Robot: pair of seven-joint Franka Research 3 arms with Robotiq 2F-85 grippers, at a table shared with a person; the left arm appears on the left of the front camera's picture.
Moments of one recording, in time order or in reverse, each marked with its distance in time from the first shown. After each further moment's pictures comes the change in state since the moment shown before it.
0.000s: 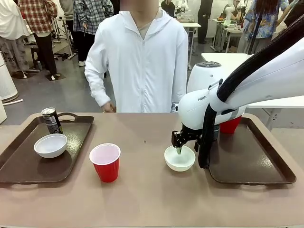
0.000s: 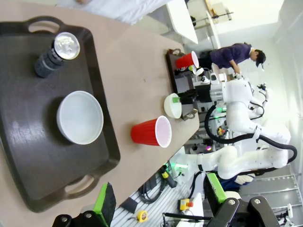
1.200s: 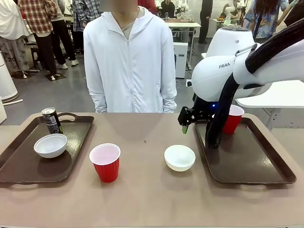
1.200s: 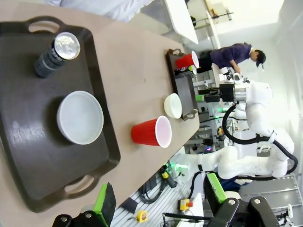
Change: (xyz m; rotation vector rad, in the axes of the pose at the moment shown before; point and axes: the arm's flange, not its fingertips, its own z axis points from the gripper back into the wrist) left arm 0.000 0.000 0.000 0.000 -0.001 0.000; right arm -0.016 -0.020 0.097 0.039 -0.079 -0.034
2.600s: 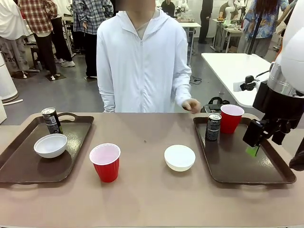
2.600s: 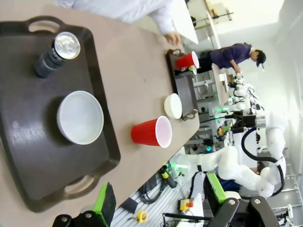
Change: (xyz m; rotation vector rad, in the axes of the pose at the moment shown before) left arm 0.000 0.000 0.000 0.000 -0.001 0.001; right arm -0.155 -0.070 0.114 -0.100 0.131 0.257
